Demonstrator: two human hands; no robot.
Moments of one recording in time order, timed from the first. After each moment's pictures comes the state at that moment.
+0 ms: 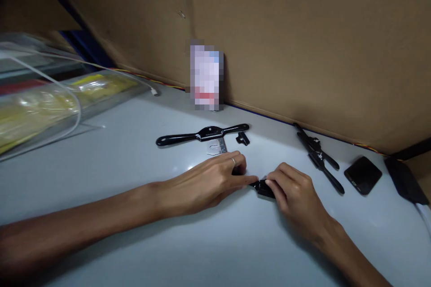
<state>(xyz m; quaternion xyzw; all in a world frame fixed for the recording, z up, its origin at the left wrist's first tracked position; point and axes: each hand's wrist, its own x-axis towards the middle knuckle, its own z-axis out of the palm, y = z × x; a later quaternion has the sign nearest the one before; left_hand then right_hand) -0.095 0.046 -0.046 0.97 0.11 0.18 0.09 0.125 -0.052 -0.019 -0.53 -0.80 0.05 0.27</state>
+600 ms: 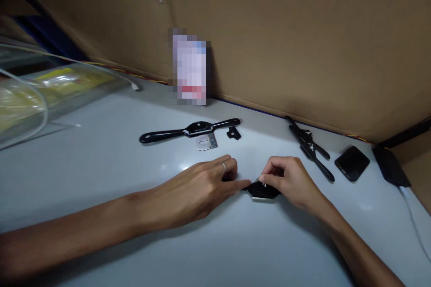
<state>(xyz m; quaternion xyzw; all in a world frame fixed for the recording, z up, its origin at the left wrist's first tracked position) -0.097 0.026 -0.044 0.98 0.10 0.17 0.06 0.137 -0.043 -0.011 -0.64 -0.62 0.37 0.25</state>
